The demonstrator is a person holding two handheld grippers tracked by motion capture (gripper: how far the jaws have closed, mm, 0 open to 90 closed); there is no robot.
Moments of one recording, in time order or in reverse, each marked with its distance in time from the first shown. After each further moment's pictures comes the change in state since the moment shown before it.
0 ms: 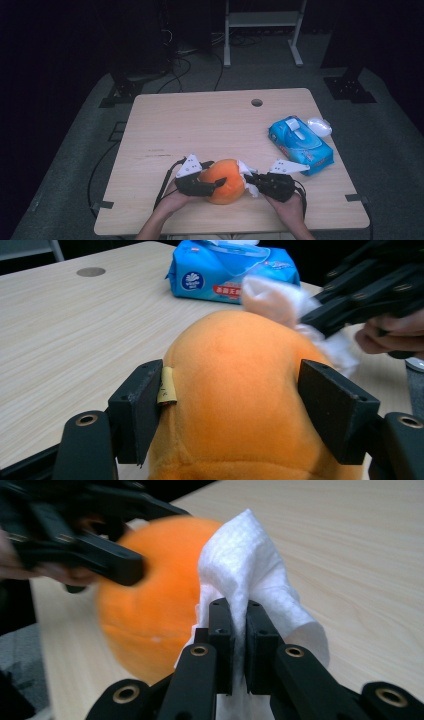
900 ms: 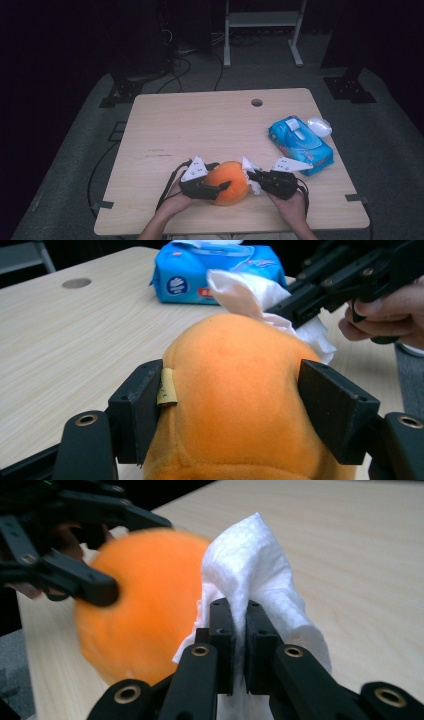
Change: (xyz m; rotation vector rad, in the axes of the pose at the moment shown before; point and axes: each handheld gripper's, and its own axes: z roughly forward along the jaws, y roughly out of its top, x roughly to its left) left arm -0.007 0.003 0.003 0.004 -0.011 0.054; right arm -0.005 0.003 -0.005 -0.013 -0.038 -0.001
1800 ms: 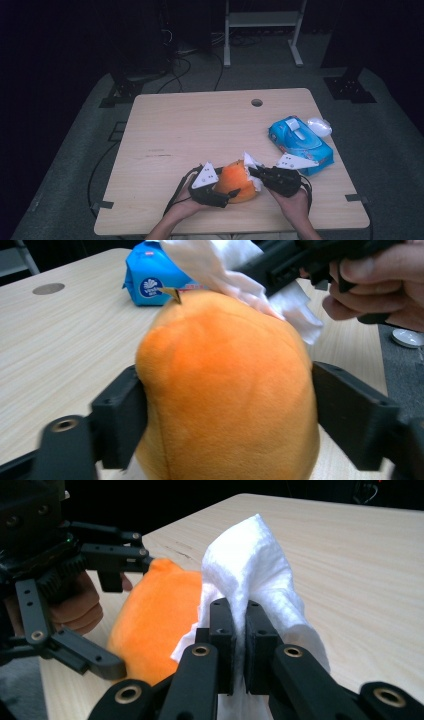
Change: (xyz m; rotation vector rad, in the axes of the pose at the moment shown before) left arm -0.023 0.004 0.017 0.005 -0.030 0.053; right arm 0.002 0.014 -0.012 -0.046 0.013 -0.014
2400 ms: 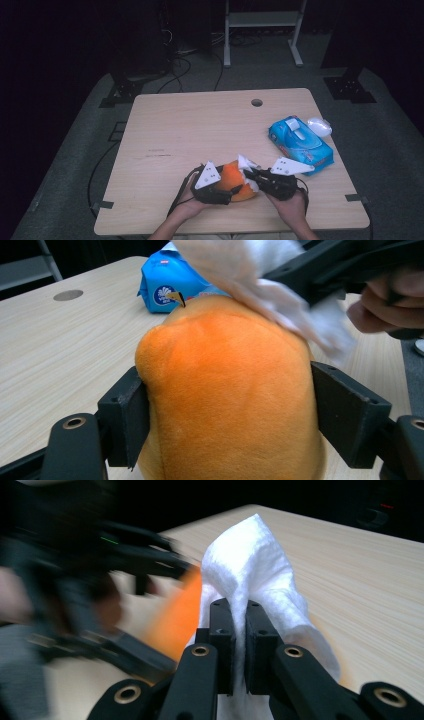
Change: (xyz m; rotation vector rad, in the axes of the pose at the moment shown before) left arm -0.007 0.000 0.008 -0.024 0.064 -0.001; right arm 0.021 0.005 0.002 -0.024 0.017 -0.113
